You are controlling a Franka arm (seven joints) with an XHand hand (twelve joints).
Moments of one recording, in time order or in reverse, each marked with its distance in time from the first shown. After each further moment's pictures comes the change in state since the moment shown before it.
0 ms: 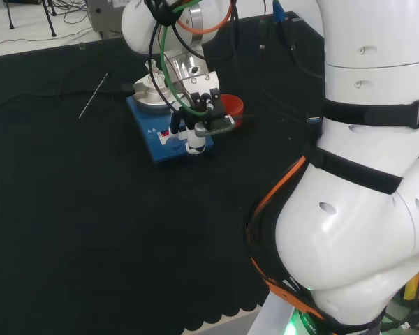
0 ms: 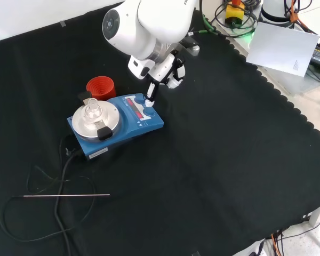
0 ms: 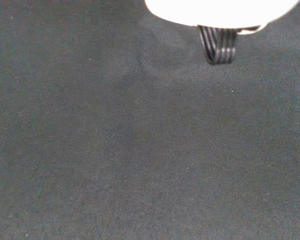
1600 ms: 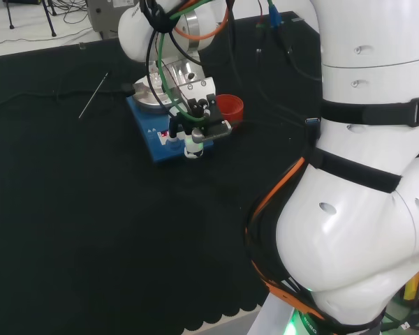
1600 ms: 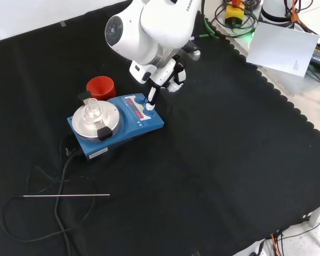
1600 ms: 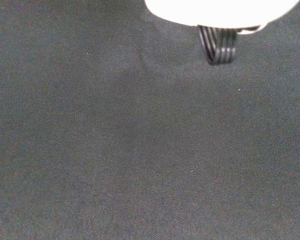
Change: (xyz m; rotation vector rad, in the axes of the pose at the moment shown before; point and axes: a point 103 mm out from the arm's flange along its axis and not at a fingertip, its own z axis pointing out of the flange) arm 0.006 0.008 0.009 -0.008 -0.021 0.009
